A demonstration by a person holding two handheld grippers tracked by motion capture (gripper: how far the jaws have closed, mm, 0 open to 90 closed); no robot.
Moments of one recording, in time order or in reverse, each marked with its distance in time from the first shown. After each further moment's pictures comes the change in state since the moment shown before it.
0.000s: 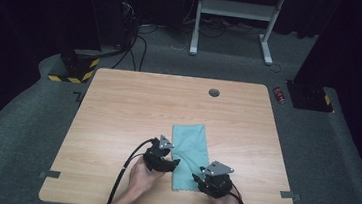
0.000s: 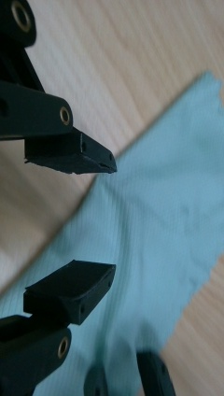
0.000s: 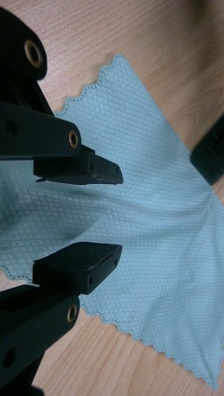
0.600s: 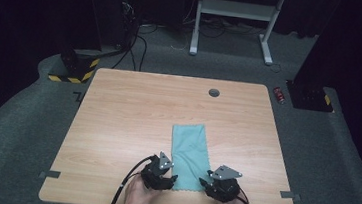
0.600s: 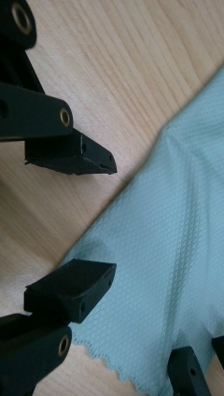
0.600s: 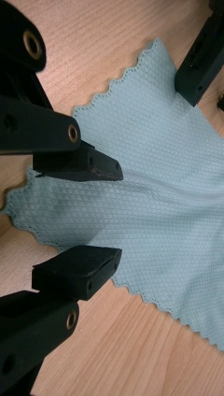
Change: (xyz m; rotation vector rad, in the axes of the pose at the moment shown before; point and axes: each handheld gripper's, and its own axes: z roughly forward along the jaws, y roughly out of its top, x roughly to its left) left arm -0.027 -0.036 -0.012 0.042 0.053 0.066; right arm -0.009 -0.021 -0.011 0.017 -0.013 0.025
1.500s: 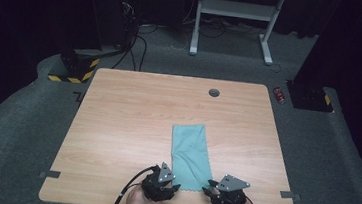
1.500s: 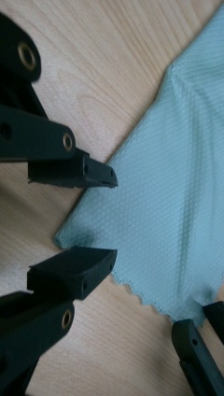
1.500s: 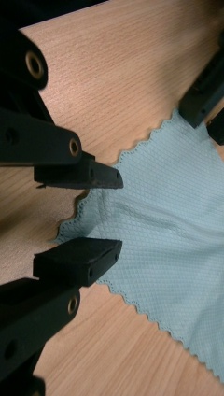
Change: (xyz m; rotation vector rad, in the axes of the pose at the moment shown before) left arm -0.025 -0.012 -0.006 -0.050 -0.083 0.048; right arm 0.003 -0.021 -0.019 -0.033 0.095 -0.073
